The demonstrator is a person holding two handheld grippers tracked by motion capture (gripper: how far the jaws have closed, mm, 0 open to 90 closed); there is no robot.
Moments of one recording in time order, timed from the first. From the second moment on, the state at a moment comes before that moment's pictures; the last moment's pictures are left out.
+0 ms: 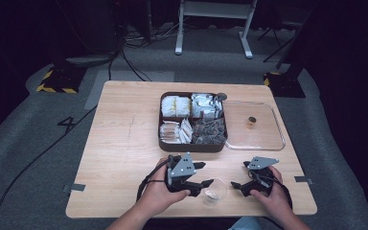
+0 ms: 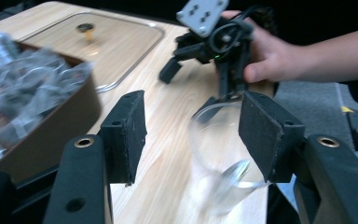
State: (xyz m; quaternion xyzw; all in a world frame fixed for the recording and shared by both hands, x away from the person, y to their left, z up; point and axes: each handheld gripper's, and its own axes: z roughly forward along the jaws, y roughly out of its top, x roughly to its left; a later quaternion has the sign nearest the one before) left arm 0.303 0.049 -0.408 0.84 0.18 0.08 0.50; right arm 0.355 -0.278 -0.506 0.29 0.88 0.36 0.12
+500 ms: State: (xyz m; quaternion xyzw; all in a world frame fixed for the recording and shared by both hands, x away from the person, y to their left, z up) left arm 0.301 0.108 -0.411 0.83 0.28 0.13 0.46; right arm 0.355 -0.278 -0.506 0.29 0.87 0.36 0.13
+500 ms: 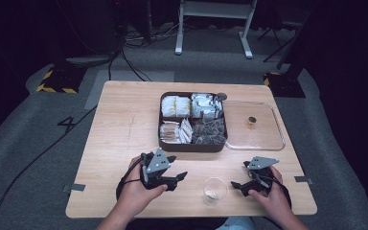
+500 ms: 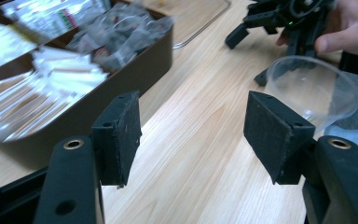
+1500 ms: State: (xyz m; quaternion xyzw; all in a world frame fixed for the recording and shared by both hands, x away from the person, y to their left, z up) left arm 0.303 0.199 -0.465 0.82 0.40 0.15 0.37; right arm 0.353 -0.279 -0.506 0.30 0.87 0.36 0.13
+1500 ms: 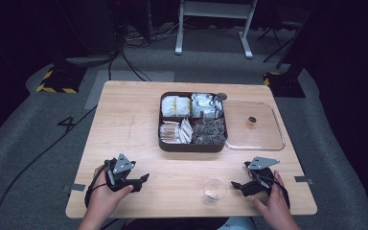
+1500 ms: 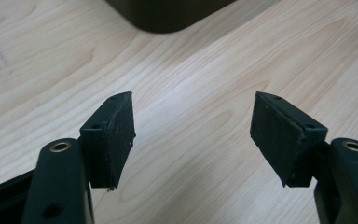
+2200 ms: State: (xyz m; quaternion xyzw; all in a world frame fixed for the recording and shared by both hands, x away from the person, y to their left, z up) left arm 0.308 0.210 -0.497 0.84 0.42 0.14 0.30; right arm 0.353 -0.279 -0.506 0.30 0.87 0.36 0.13
